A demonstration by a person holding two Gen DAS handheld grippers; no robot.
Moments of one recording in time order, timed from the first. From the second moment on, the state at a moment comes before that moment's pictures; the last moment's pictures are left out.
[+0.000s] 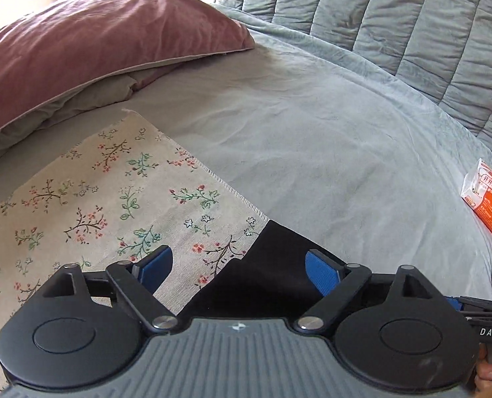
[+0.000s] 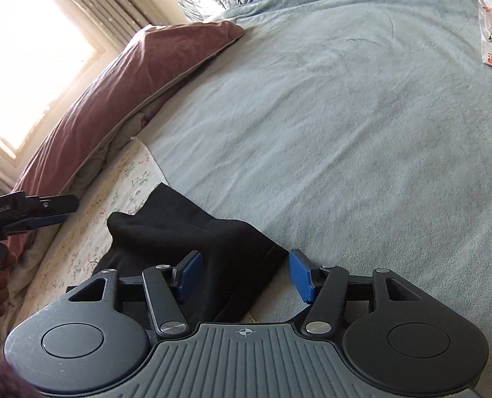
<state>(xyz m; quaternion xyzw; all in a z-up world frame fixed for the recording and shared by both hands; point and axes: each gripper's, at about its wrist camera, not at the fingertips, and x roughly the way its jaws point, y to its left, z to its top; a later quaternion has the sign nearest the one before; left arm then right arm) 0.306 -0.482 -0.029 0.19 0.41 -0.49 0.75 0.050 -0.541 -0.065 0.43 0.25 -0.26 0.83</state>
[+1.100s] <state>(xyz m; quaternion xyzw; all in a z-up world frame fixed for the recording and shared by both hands) 0.338 -0.518 -0.067 0.09 0.45 -0.51 0.73 0.014 -0.573 -0.076 0.51 0.20 -0.26 0.80</state>
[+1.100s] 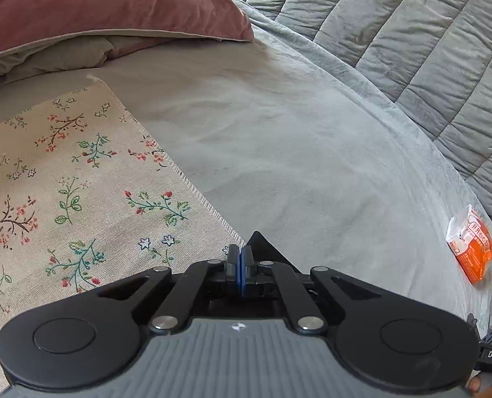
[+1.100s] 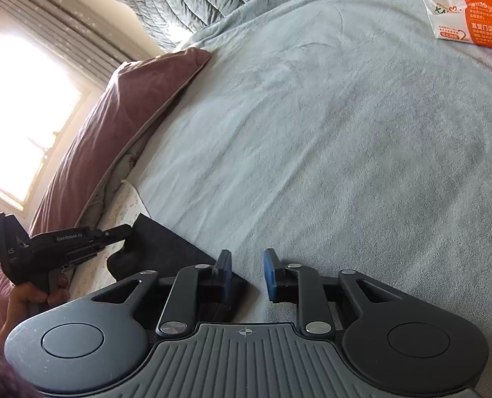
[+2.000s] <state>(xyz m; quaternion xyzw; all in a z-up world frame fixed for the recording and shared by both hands) 0.296 -0.559 -0.074 0.12 0.33 -0.51 0.79 0.043 -0.548 -0.056 0.38 0.23 -0.32 0.84</state>
